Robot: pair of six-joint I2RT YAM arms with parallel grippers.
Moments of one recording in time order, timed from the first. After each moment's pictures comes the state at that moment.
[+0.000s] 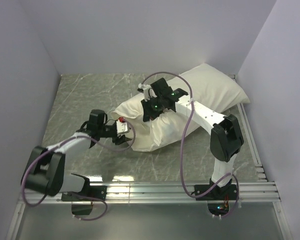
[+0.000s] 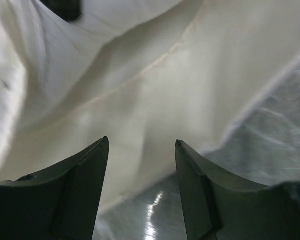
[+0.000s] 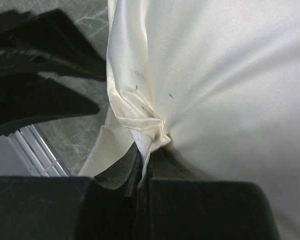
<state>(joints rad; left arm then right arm) -0.29 1.29 0.54 0.08 0.89 0.79 0.64 1.85 1.59 -0.66 -0.43 0.03</state>
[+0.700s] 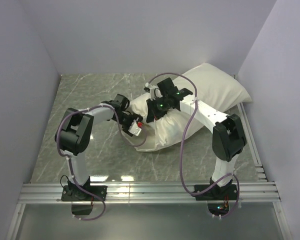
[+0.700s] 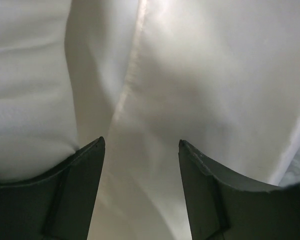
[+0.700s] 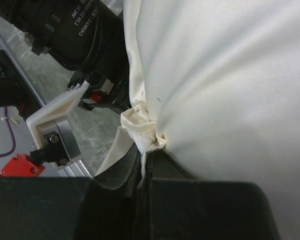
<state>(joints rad) -0.40 1.91 1.18 -0.52 0.82 1.79 0.59 1.83 1.52 -0.64 -0.54 0.10</state>
